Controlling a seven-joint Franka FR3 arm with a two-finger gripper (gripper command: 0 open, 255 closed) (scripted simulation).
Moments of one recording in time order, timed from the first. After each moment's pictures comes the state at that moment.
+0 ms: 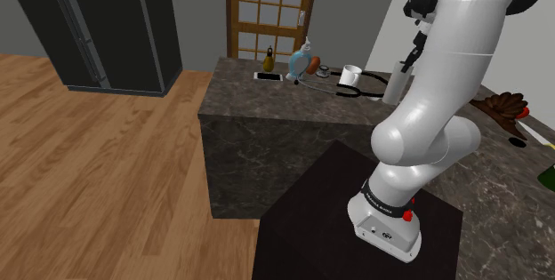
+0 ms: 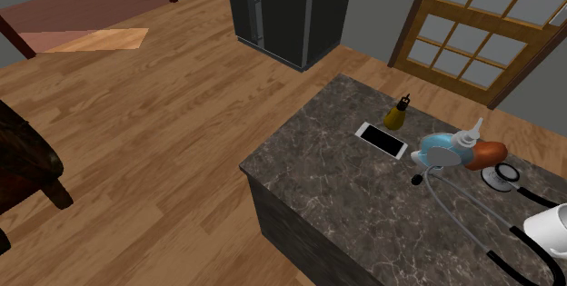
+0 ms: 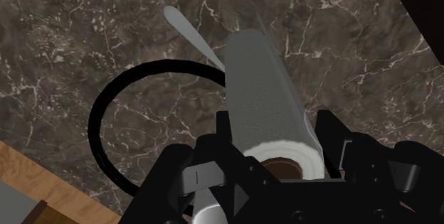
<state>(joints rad) -0.63 0.28 -0.78 -1.81 0.32 2.09 -1.49</state>
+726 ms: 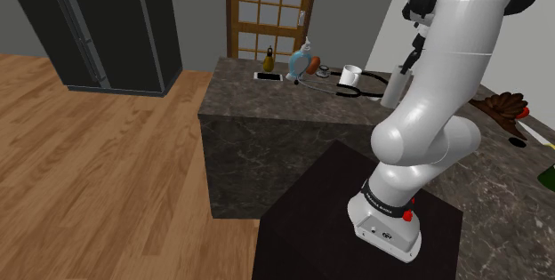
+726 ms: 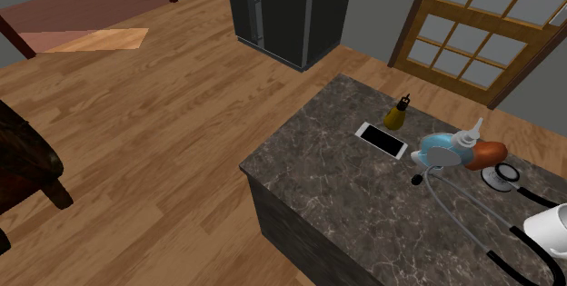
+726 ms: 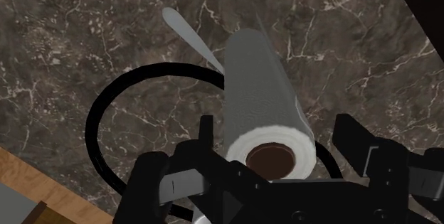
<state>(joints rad) -0.63 0.29 -0.78 -1.83 0.33 2.11 -1.50</state>
